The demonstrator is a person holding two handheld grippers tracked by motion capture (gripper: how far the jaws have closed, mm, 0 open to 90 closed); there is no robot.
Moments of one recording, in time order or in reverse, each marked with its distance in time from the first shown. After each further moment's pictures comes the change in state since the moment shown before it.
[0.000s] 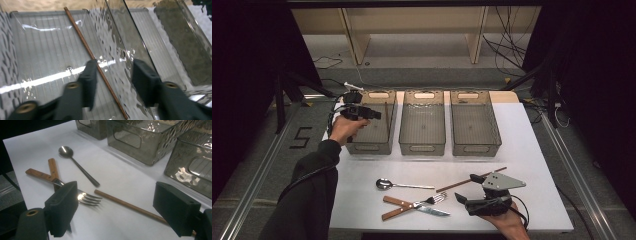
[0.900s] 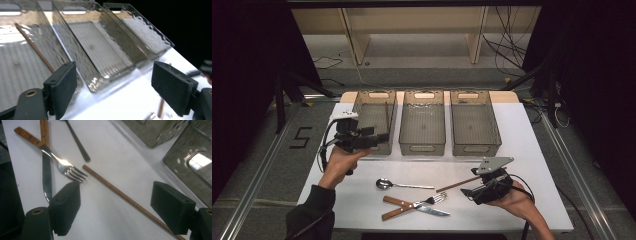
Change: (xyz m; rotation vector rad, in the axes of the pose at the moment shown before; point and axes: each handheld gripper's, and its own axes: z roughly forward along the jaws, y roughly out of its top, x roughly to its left) left arm -0.066 -0.099 -0.063 -0.246 -0.218 0.162; right arm -0.035 0.033 0.013 0.317 0.089 -0.168
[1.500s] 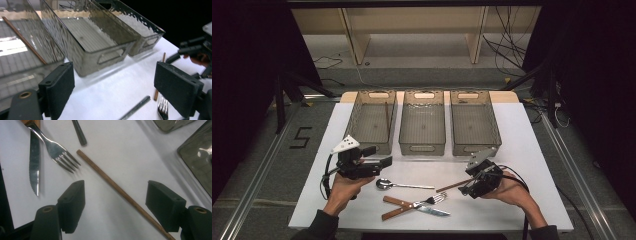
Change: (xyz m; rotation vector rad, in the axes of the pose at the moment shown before) left arm -0.020 -0.065 -0.004 -0.079 -0.022 0.067; right arm -0.017 0.013 0.026 0.171 0.066 -0.068
